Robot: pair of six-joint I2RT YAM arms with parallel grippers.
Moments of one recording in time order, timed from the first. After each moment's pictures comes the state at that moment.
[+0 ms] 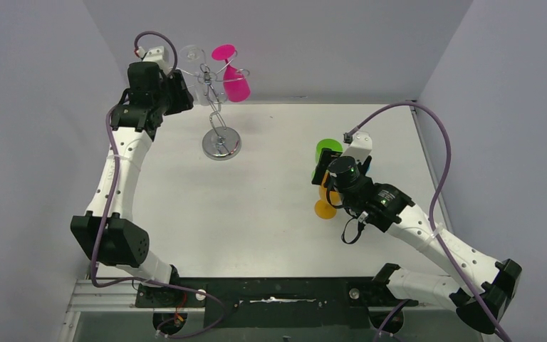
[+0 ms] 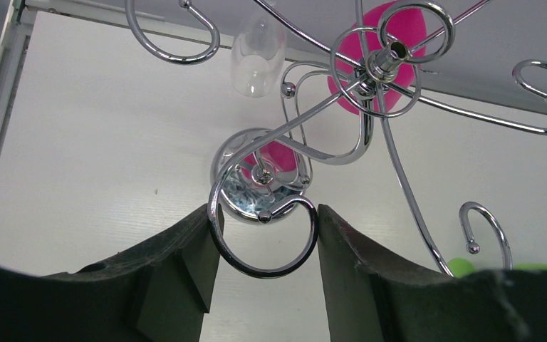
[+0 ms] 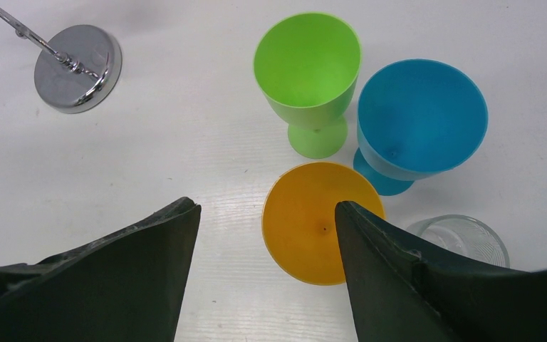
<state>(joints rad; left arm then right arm) -0.09 1.57 1.72 -0.61 -0.01 -0.30 0.79 1.04 1.02 -0.58 0.63 0.62</state>
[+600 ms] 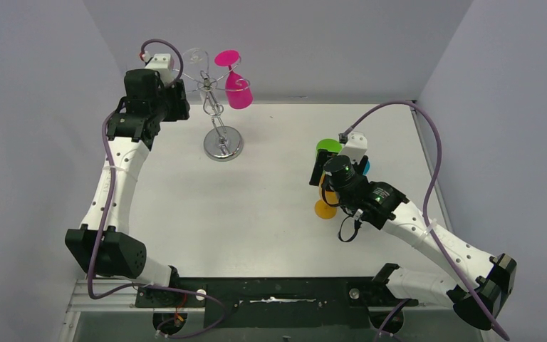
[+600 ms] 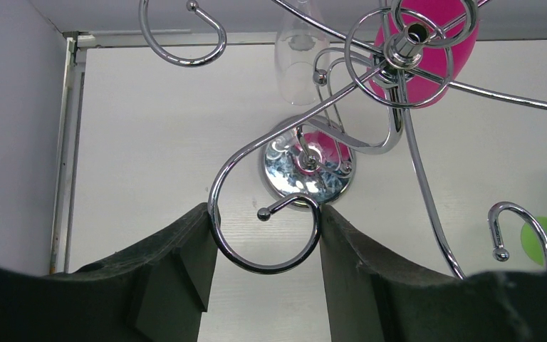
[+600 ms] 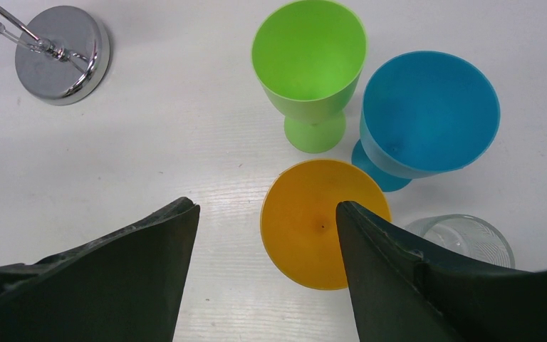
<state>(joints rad) -0.09 1.48 1.63 -0.61 -0.01 -0.08 0.79 1.08 1.02 -0.58 0.63 0.61</state>
